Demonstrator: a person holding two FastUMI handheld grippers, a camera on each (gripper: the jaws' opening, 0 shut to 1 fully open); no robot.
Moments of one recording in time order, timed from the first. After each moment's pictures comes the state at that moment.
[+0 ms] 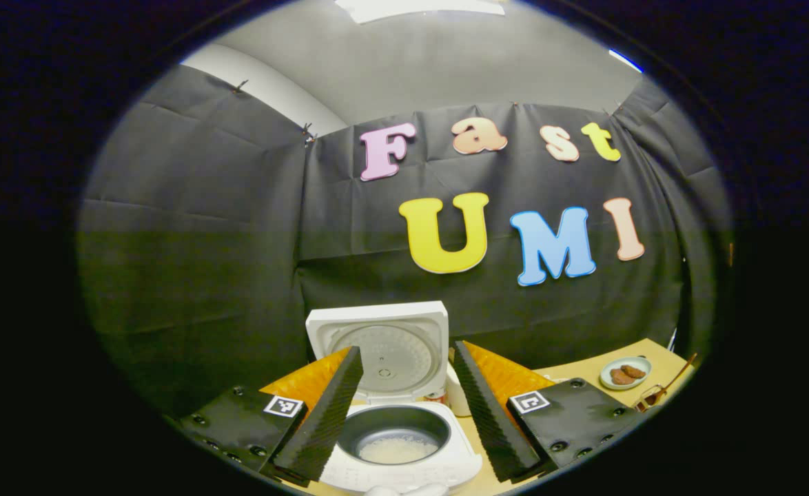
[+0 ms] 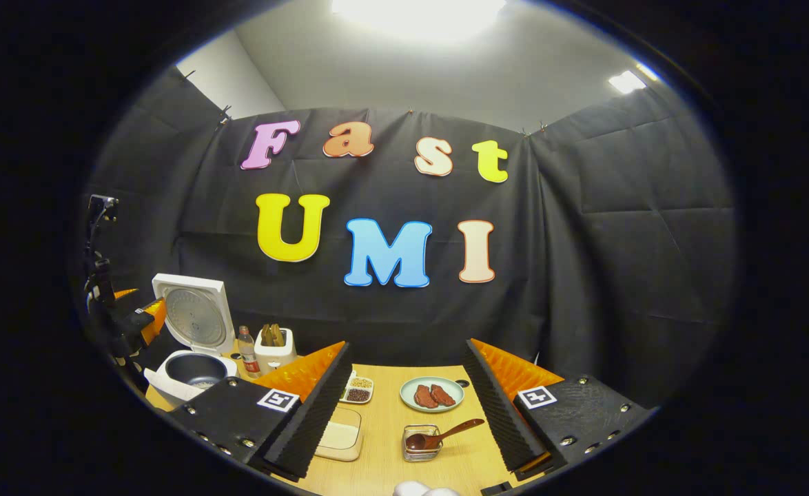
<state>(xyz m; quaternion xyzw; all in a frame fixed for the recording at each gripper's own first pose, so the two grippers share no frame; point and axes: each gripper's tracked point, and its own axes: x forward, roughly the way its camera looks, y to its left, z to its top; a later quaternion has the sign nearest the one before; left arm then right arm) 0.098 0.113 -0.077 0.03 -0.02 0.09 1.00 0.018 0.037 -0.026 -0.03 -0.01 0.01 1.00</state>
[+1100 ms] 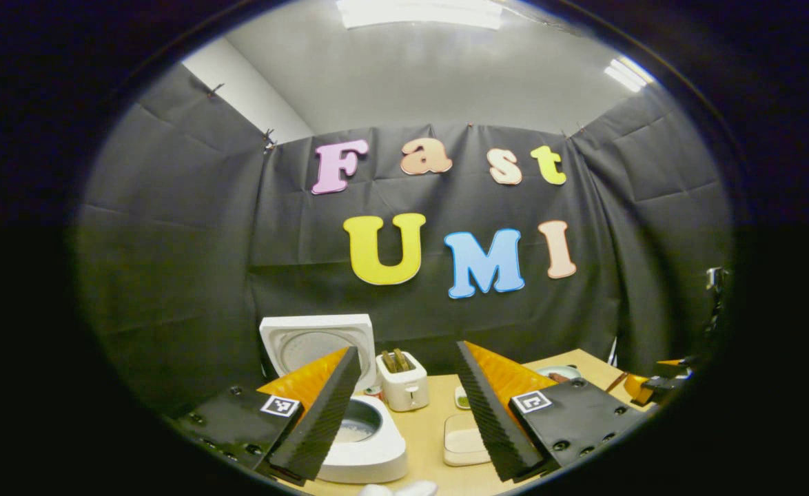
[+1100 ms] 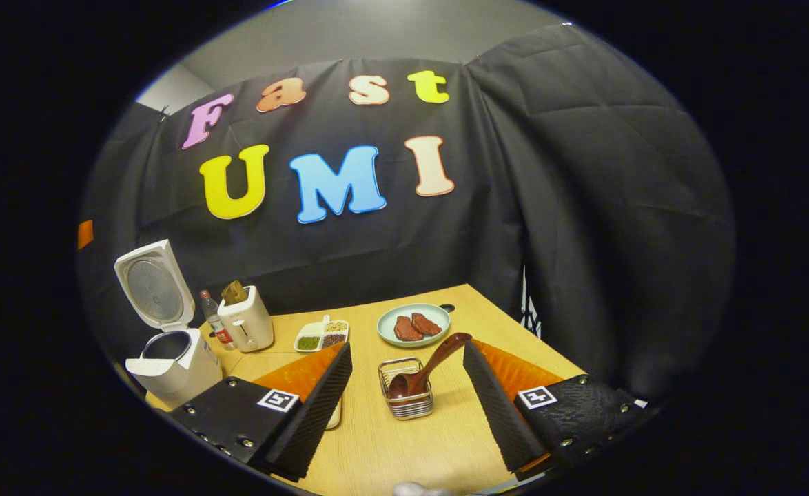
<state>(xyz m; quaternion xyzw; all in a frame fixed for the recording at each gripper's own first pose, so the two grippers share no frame) 0.025 0.026 -0.046 0.01 -0.01 -0.02 1.00 0.052 -0.036 -0.222 0.08 0.12 -0.05 0.99</state>
